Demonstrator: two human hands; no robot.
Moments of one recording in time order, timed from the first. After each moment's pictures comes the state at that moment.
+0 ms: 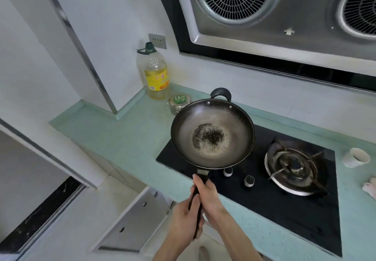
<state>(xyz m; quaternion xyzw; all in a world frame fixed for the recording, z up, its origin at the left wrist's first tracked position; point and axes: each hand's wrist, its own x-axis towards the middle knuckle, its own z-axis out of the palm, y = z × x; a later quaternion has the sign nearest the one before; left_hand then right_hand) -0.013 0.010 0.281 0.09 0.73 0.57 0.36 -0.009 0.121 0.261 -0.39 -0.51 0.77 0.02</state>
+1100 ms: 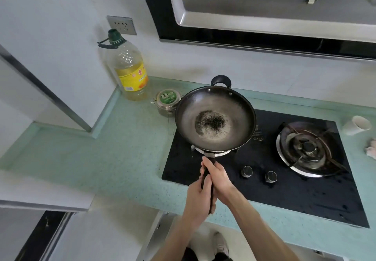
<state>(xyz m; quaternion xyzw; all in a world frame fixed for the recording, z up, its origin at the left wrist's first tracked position) -0.180 0.048 0.246 0.14 0.71 0.53 0.45 -0.154 0.158 0.213 -0.47 -0.40 0.78 0.09</state>
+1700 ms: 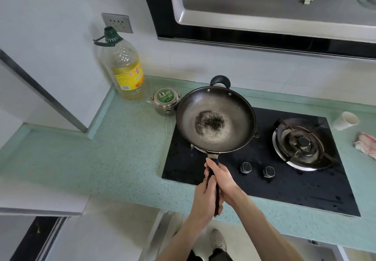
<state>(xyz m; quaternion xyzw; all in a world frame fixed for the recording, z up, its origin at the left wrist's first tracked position) -0.174 0.043 0.245 0.12 0.66 0.53 0.51 -0.144 0.149 0.214 -0.49 -0.39 0.77 0.09</state>
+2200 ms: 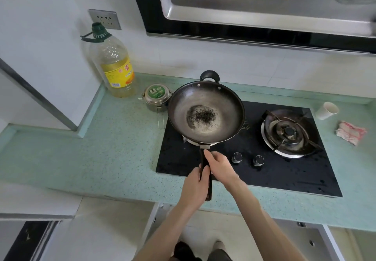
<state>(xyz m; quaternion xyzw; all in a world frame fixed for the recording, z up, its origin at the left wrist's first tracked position) -0.183 0.037 0.242 0.25 0.76 0.42 0.44 -0.124 0.151 0.235 -0.53 -0.60 0.59 0.05</state>
